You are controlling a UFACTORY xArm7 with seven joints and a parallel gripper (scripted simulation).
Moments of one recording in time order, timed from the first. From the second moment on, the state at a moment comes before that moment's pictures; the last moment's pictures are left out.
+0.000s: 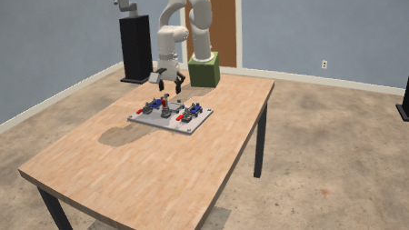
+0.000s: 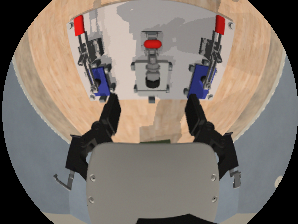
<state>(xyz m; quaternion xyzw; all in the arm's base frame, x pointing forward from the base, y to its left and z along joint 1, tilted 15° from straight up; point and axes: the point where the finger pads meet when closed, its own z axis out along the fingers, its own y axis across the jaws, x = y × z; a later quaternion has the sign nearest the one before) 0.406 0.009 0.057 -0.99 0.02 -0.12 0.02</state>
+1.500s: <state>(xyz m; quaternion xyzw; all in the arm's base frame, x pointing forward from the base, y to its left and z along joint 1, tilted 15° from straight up) 0.382 0.011 0.041 -0.99 0.01 -0.13 0.03</state>
